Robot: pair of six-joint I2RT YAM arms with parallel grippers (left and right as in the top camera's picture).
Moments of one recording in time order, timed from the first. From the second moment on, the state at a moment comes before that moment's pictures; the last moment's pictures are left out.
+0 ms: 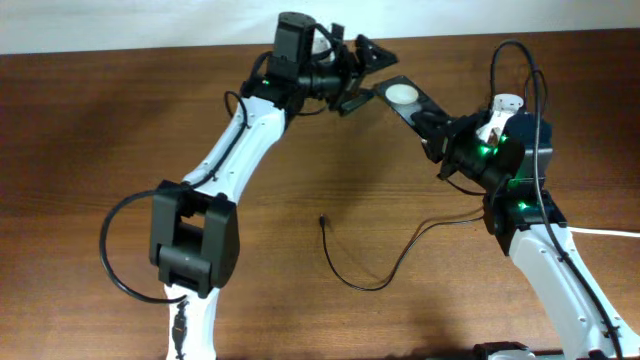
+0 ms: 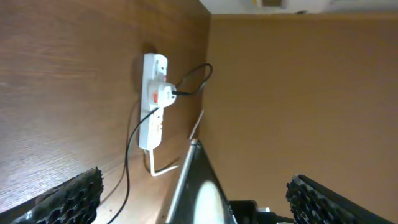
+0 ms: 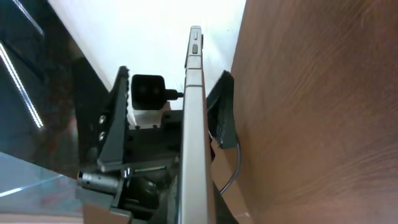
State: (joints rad) left arm -0.40 2.20 1.92 -0.22 0.83 -1.14; right arm 0.01 1.31 0.81 0.18 -0.63 1.59
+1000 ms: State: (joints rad) left arm -0.41 2.20 1.92 -0.17 0.84 -1.48; right arm 0.09 1.31 0.81 0.32 -0.60 1.69
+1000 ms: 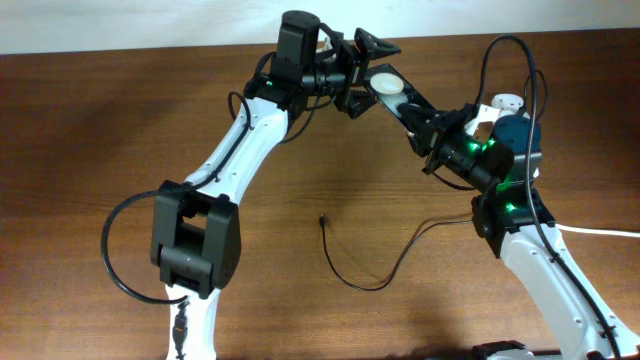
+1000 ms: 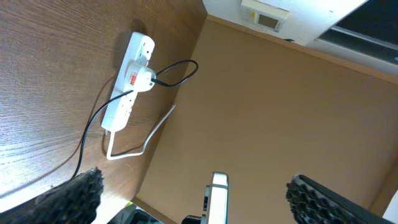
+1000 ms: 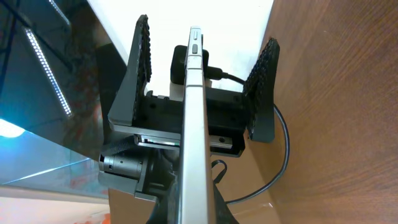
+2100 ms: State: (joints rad) left arm -0.43 2.20 1.92 -0.12 0.82 -1.48; right arm 0.09 1.31 0.81 0.29 -0.59 1.75
